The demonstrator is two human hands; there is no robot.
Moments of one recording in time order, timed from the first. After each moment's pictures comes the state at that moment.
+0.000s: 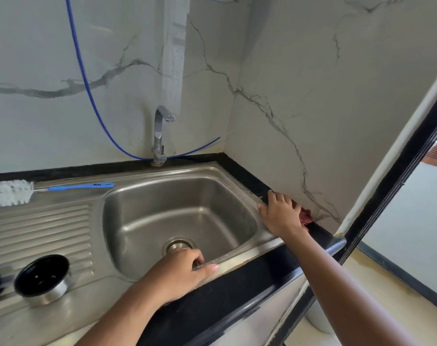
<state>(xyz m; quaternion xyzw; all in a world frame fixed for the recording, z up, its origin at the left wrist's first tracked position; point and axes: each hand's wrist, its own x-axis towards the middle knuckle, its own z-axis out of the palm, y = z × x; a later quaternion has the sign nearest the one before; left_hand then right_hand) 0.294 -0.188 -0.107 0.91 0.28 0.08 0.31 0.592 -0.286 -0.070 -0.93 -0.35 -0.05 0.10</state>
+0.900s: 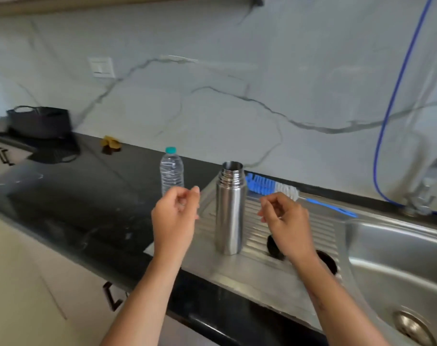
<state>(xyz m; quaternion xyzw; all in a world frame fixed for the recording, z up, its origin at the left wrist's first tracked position) -0.097 -0.183 -0.005 0.45 0.56 0.67 0.18 0.115 -0.127 -0.021 -0.46 -0.69 0.20 0.52</state>
